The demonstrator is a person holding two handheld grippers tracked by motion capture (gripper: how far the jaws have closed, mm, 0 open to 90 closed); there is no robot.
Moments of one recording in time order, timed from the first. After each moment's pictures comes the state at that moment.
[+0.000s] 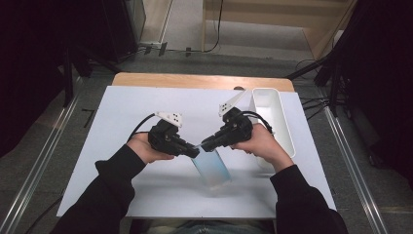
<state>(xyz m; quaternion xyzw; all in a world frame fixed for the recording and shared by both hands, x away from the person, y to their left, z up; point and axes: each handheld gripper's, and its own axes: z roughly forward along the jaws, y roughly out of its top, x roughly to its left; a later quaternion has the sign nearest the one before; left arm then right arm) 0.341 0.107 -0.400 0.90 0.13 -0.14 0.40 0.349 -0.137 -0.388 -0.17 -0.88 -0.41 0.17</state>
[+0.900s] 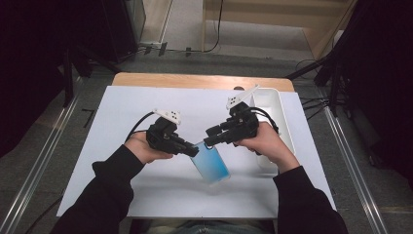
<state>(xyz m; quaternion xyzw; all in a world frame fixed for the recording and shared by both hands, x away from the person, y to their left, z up) 0.340 0.111 -0.391 0.89 0.16 -0.14 0.40 0.346 -0.152 -0.374 -0.22 -0.86 -0.45 0.13</state>
